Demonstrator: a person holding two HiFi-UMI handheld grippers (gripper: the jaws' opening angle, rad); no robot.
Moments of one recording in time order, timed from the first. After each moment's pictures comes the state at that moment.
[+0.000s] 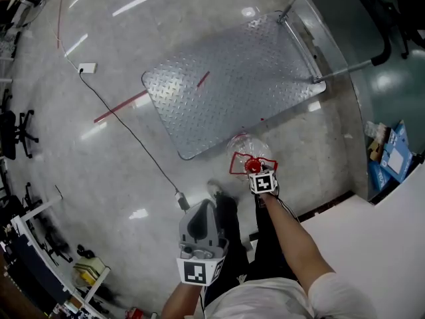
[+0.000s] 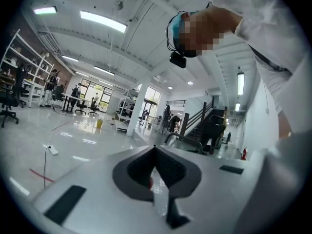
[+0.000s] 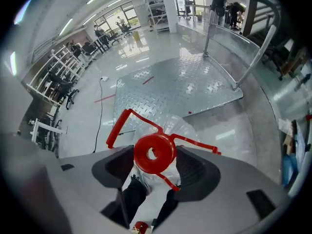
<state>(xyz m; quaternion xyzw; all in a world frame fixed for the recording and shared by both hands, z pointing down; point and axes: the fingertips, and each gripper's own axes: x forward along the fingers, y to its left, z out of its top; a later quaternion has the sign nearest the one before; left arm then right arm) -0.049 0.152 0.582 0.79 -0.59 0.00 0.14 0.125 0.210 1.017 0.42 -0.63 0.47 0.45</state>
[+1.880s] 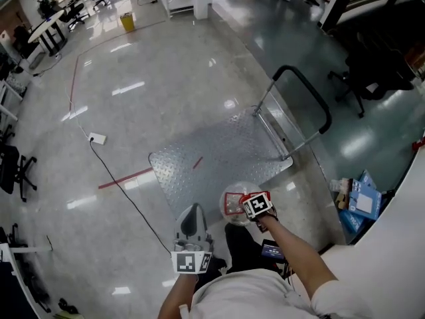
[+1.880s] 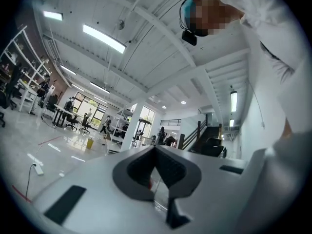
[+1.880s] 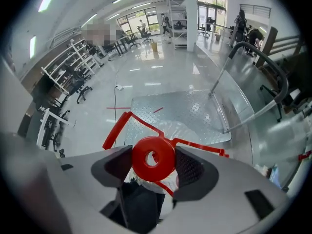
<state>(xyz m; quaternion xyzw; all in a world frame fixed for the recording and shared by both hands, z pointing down) -0.104 0.088 0.443 0.81 -0.58 -0.11 0.07 0.112 0.077 0.764 0.39 -0.69 0.38 0.47</state>
